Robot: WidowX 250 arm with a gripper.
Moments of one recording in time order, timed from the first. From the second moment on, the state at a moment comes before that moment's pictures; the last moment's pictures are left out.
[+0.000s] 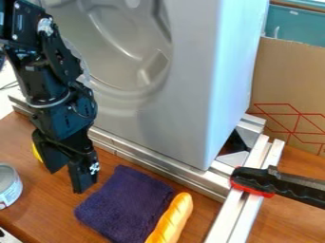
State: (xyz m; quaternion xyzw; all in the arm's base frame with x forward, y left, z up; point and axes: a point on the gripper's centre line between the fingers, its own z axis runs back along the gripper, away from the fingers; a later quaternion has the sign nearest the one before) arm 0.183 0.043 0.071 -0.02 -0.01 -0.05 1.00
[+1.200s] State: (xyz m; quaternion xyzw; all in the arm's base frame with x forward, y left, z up) arm 0.232 0.017 0.005 -0.03 0.03 -0.07 1.00
